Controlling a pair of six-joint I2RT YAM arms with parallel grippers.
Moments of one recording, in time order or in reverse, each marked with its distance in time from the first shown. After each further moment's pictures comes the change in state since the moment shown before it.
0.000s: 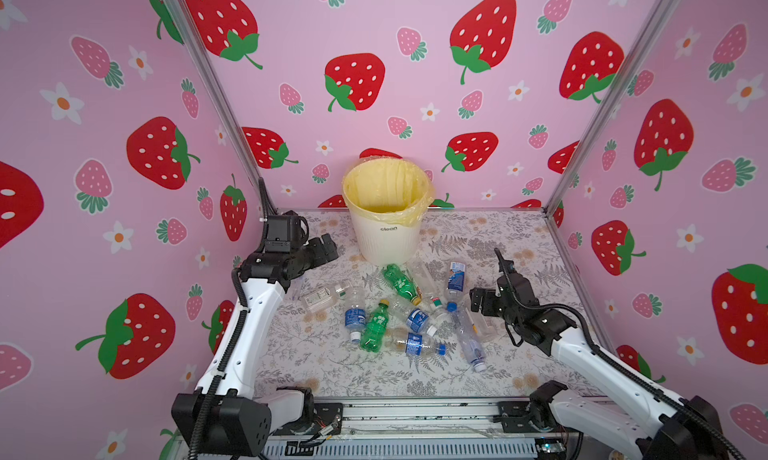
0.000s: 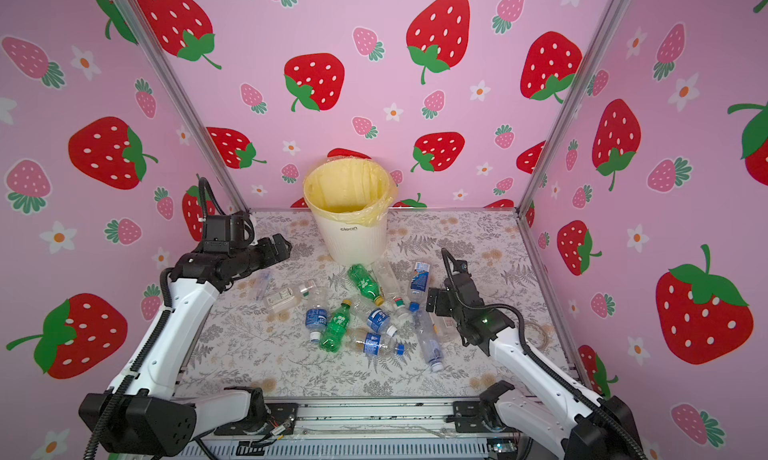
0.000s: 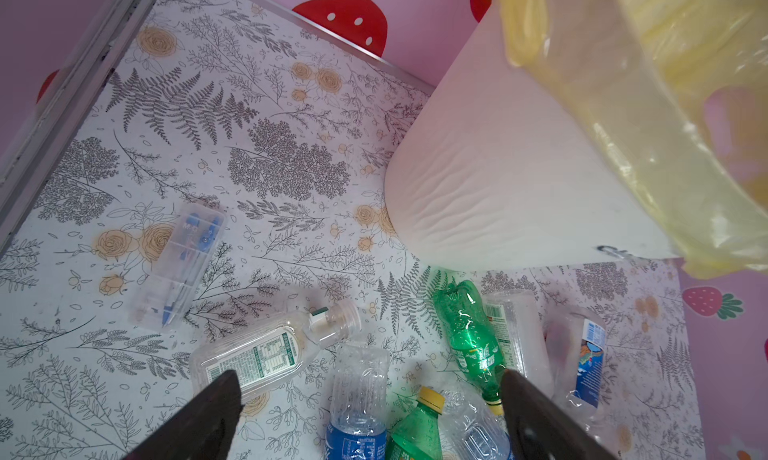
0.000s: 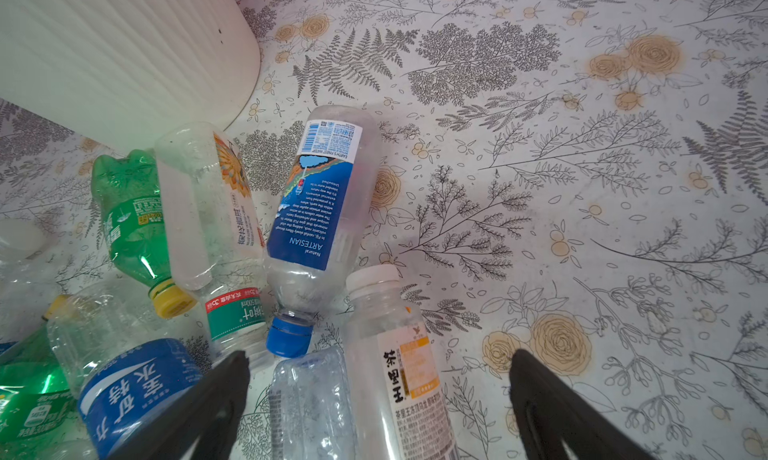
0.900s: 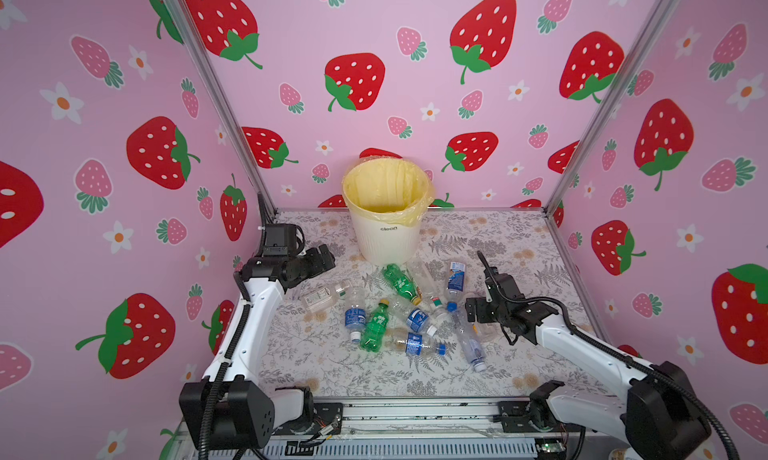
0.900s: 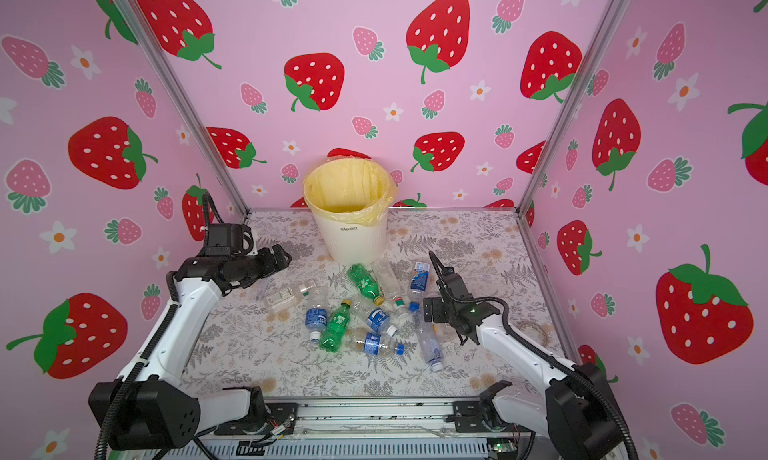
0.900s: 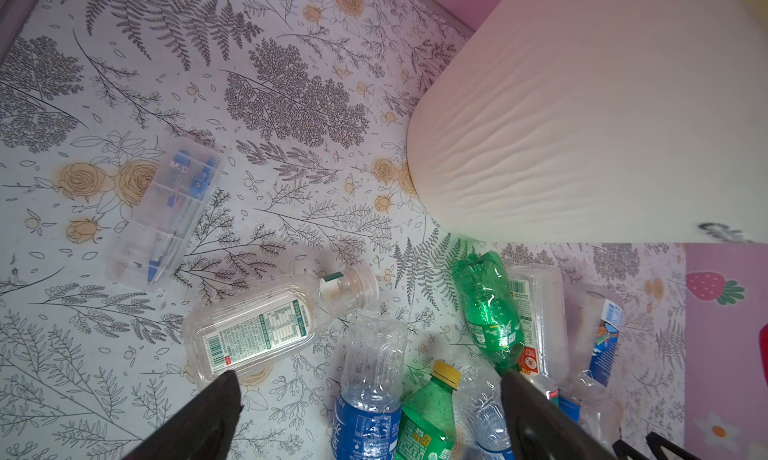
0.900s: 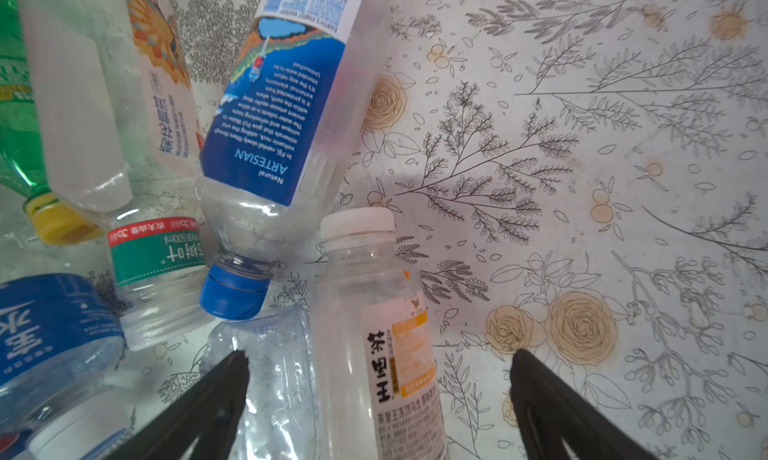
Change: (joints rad) left arm 0.080 0.031 -0.090 0.005 0.117 -0.002; right arm -0.018 0.185 0.000 -0.030 -0.079 -0.122
